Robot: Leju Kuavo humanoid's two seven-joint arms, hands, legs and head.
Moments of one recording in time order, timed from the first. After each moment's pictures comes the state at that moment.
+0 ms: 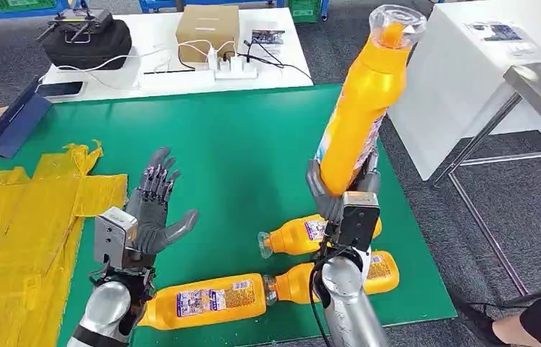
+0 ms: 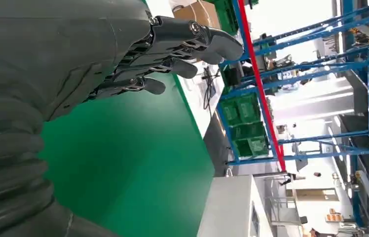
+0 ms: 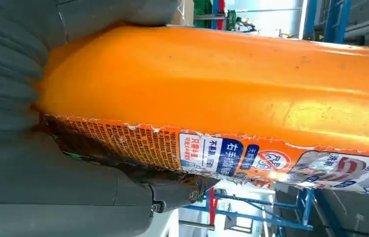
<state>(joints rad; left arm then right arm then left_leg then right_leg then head) -0.18 -0.07 -0.34 -1.46 -0.11 0.08 -0.35 -0.15 0.23 0.18 -1.40 0.29 -0.56 -0.52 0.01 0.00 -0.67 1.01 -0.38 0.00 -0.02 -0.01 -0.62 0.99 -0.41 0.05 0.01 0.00</state>
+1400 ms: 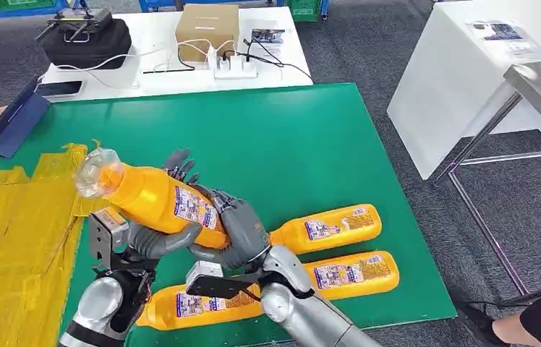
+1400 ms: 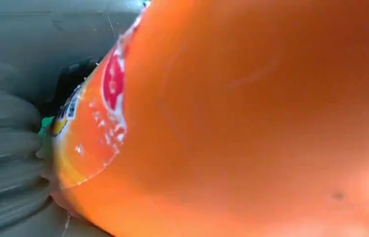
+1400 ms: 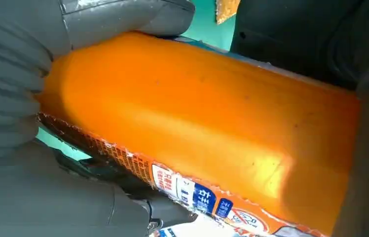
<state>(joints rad) -0.21 -0.03 -0.39 -1.47 0.06 -0.16 -0.36 -0.33 0.16 0.69 -0.98 0.76 -0.34 -0.42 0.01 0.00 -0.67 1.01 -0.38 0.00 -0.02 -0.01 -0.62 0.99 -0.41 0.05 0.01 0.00</state>
